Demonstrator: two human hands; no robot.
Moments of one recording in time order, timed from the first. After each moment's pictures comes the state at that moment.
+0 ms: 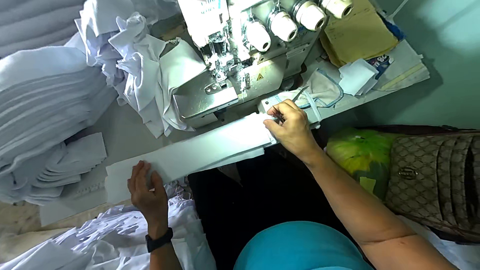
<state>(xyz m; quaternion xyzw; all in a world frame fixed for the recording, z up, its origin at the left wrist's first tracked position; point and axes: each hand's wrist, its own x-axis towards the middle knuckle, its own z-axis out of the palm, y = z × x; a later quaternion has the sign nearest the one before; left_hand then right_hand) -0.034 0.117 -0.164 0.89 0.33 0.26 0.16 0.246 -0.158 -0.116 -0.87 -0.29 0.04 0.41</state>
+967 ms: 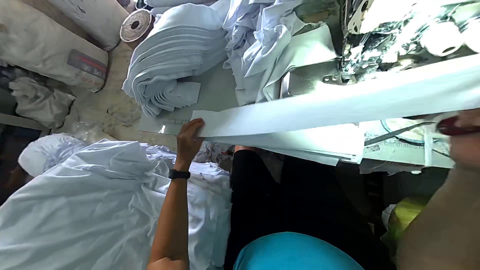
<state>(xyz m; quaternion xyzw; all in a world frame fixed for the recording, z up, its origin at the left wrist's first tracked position) -0.086 0.162 -0.130 0.90 0.28 0.25 0.21 0.280 -0.153 -0.038 -0.56 -0.24 0.15 0.78</state>
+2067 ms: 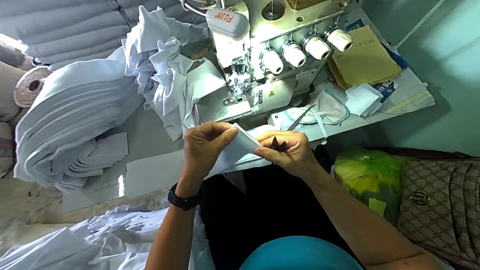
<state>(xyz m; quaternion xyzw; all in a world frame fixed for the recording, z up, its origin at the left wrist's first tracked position) 0.120 0.050 -0.047 0.74 0.07 0.24 0.62 0.226 -0.142 -0.091 -0.59 -0.44 0.14 0.66</state>
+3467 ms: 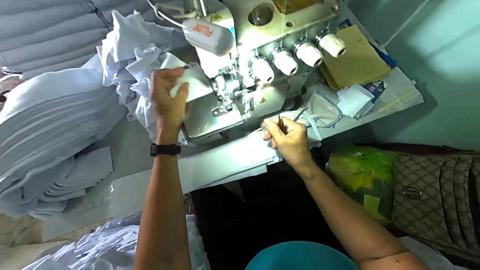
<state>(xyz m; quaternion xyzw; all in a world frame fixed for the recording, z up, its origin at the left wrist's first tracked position) 0.215 0.154 -0.069 0.85 0.13 0.28 0.43 0.250 -0.138 -0.117 -0.74 -0.23 0.08 0.63</state>
